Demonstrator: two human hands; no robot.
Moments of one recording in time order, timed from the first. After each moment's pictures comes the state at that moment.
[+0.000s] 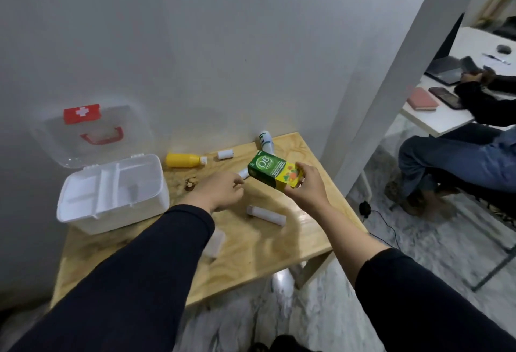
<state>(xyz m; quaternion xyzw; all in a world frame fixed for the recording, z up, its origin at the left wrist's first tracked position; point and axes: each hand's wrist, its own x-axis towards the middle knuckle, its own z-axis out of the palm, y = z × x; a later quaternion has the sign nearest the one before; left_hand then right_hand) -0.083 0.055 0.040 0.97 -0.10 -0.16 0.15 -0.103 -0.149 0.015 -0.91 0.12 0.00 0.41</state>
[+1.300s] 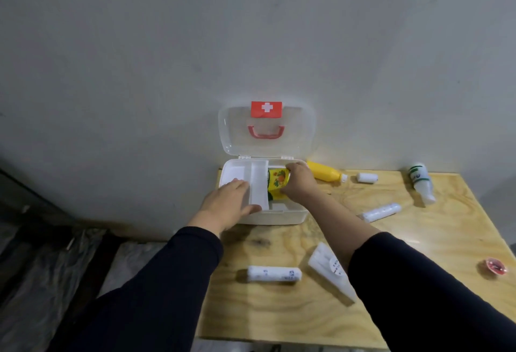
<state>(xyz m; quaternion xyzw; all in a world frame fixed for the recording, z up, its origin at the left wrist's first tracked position) -0.114 0.336 0.016 0.98 0.05 -0.13 0.13 -0.010 0.187 0.002 -0.96 -0.13 0.13 0.22</state>
